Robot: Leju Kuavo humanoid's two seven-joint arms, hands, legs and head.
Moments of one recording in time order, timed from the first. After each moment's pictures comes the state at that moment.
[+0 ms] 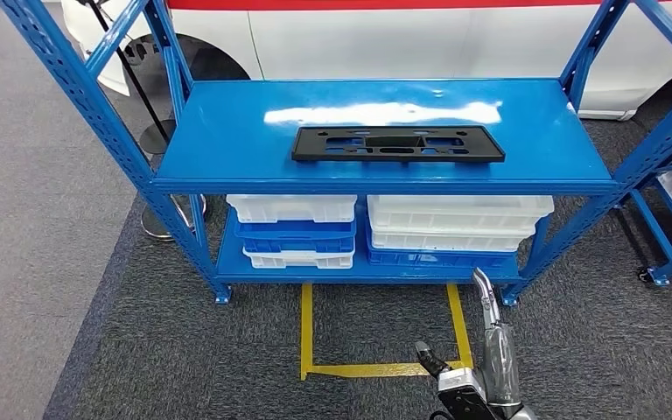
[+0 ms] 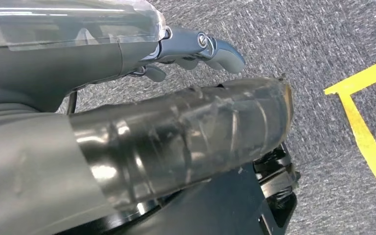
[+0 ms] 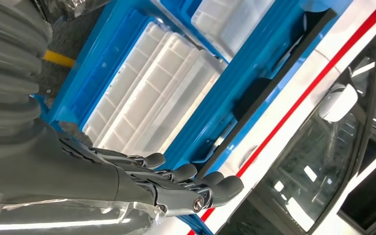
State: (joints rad) left arm -0.12 -0.08 -1.56 -0.14 1.32 0.35 -0.39; right arm 0.19 -0.01 0.17 -1.72 0.40 -0.31 -0.48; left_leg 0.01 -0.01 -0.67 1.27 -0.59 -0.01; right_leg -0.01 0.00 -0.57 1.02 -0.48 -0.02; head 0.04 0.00
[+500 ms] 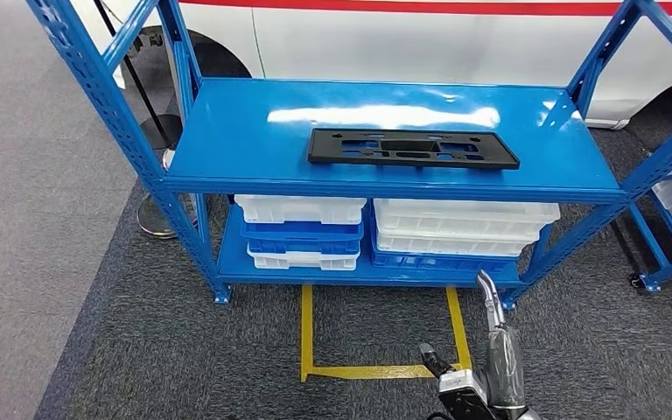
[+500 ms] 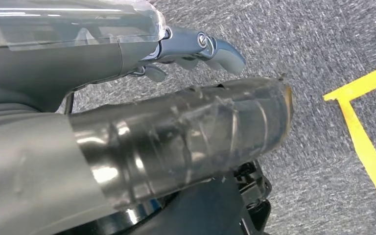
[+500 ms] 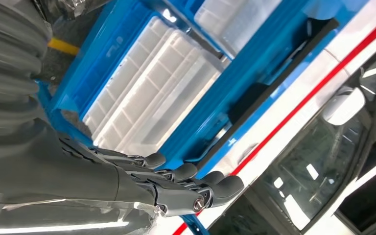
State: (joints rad) left arm -0.12 -0.08 -1.56 -0.14 1.32 0.35 -0.39; right arm 0.21 -0.03 0.15 -1.73 0.43 -0.33 -0.47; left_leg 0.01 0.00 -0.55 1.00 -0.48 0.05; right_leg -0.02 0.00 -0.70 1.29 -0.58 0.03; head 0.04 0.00
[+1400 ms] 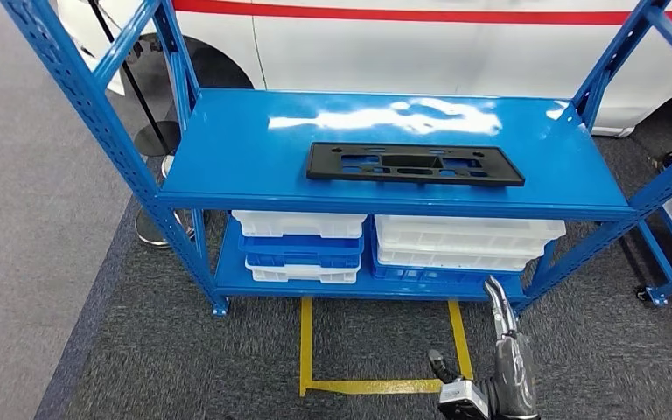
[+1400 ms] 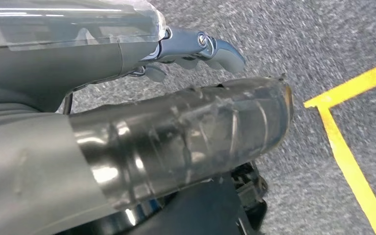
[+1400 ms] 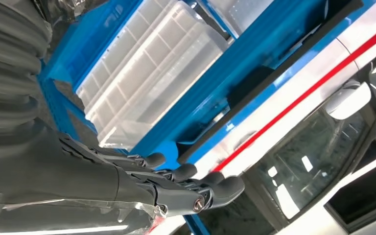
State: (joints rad) left arm -0.12 -0.08 -1.56 -0.14 1.32 0.34 -0.40; right arm 0.25 -0.05 0.12 -1.76 0.51 -0.35 -0.46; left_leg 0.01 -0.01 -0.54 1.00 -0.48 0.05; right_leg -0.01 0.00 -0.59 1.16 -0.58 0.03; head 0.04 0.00
